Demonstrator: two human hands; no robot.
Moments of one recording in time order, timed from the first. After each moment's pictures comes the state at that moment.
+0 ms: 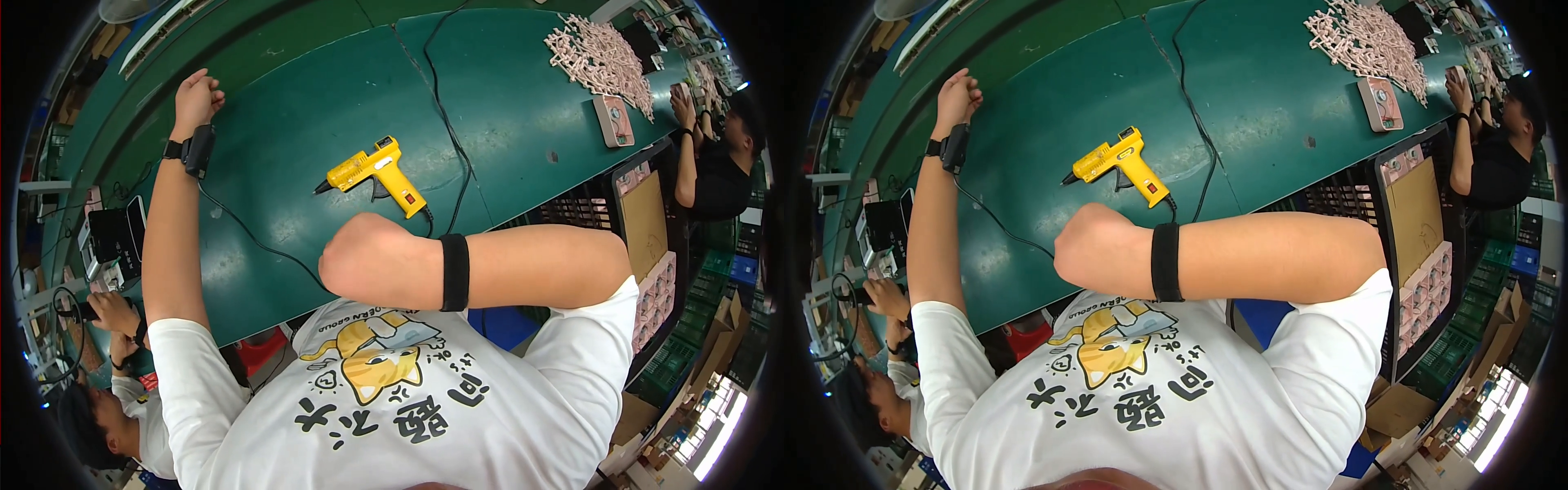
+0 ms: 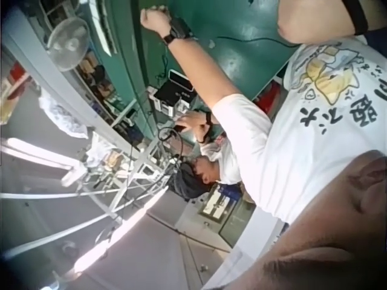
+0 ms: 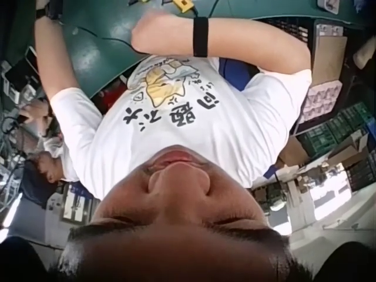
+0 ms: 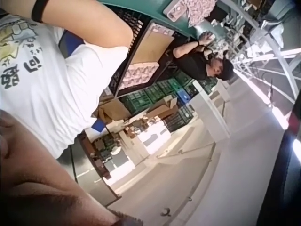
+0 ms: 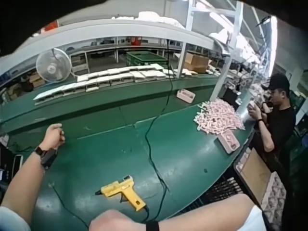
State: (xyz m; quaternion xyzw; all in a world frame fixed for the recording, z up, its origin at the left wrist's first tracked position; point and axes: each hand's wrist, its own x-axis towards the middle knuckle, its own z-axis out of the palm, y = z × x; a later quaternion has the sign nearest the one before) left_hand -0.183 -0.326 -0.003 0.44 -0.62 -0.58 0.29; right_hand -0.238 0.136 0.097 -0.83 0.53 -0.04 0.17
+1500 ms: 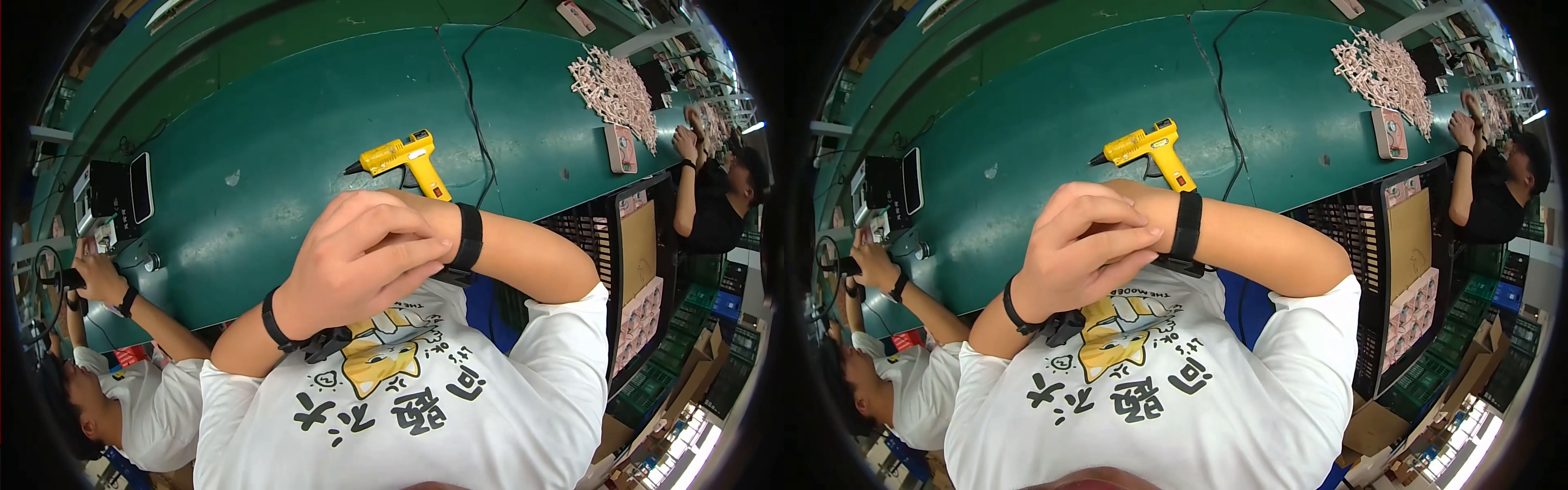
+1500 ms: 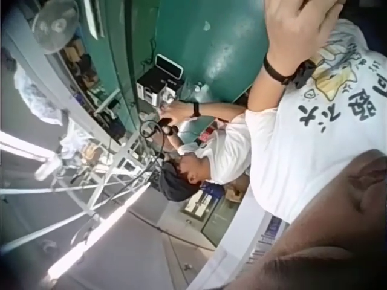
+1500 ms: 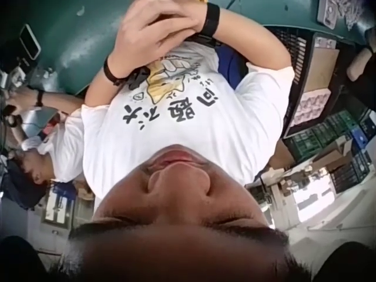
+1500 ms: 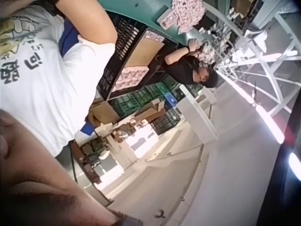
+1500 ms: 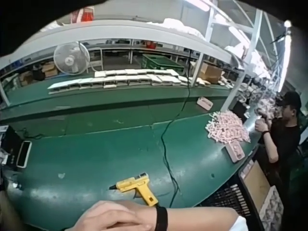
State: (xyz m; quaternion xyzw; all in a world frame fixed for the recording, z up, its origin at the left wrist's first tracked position) left_hand -0.097 0.039 0.117 -0.06 -0.86 -0.39 0.33; right_hand -0.246 0.109 0.056 -0.70 0.44 -0.38 0.41
